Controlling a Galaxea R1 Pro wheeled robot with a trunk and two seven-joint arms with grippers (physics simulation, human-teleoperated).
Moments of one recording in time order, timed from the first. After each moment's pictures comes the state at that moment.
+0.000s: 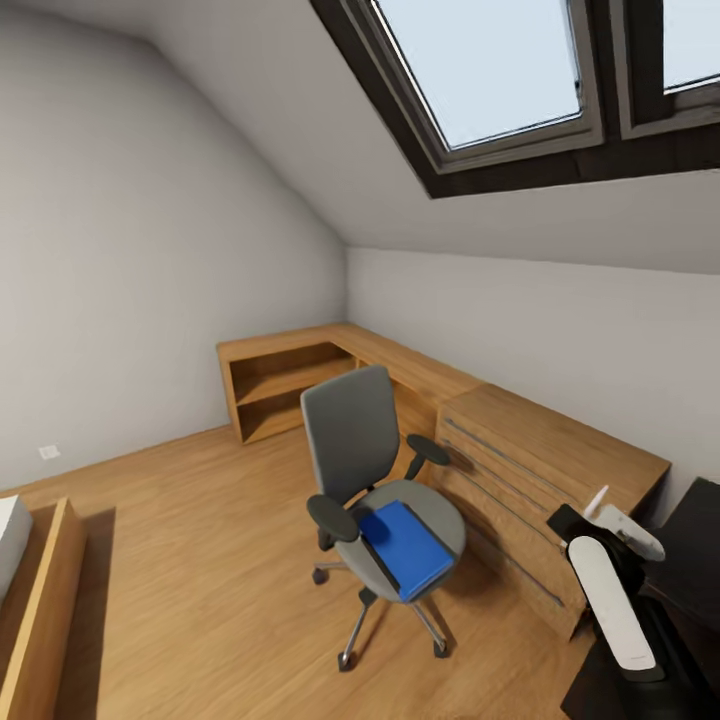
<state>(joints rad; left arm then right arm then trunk) -0.03 -0.10 0.05 -0.70 0.09 0.16 0.32 -0.36 -0.12 -0.07 -1.52 -0.84 0.45 -0.95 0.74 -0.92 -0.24</state>
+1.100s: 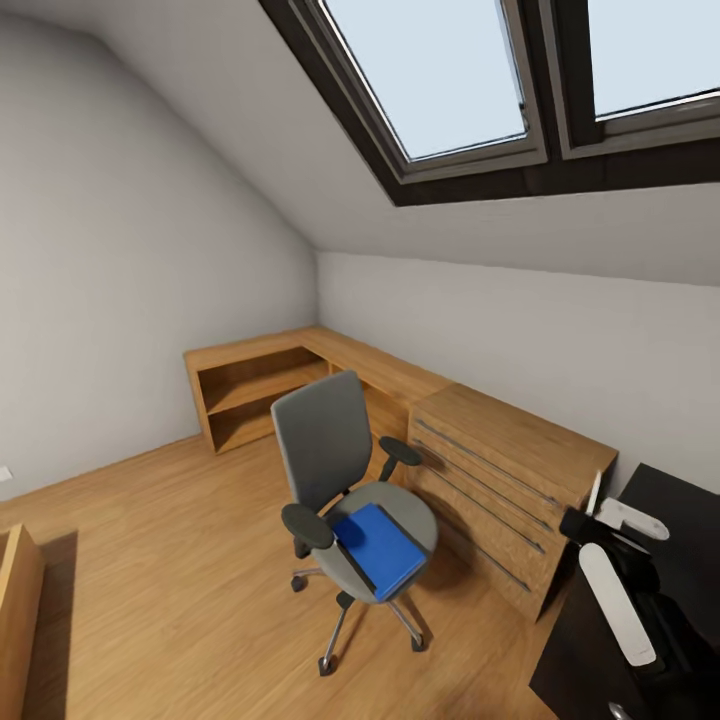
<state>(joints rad) -0.03 -0.10 0.05 -0.70 0.09 0.10 0.32 -0.37 -0.20 -0.08 -1.38 -0.59 0.54 -0.68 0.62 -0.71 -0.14</state>
